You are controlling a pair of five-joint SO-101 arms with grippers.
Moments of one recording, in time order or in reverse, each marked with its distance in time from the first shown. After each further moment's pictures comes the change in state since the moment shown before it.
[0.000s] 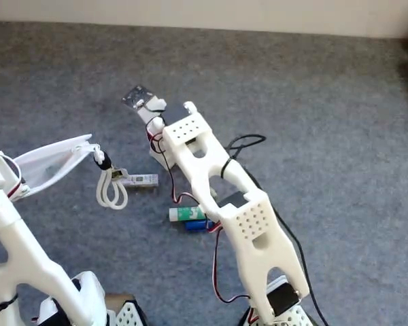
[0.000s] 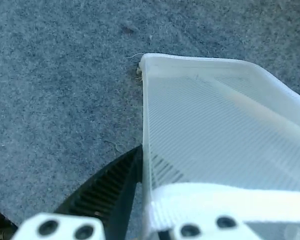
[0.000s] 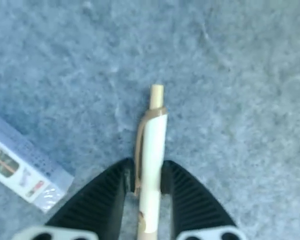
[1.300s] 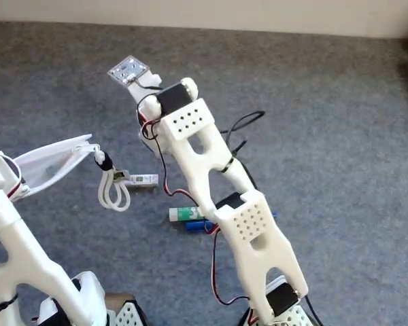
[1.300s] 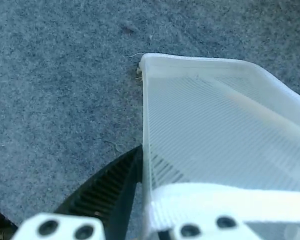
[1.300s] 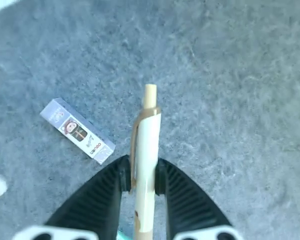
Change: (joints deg) left arm 0.0 0.0 0.0 0.0 0.0; right arm -1.2 -2.7 -28.7 25.8 -3.9
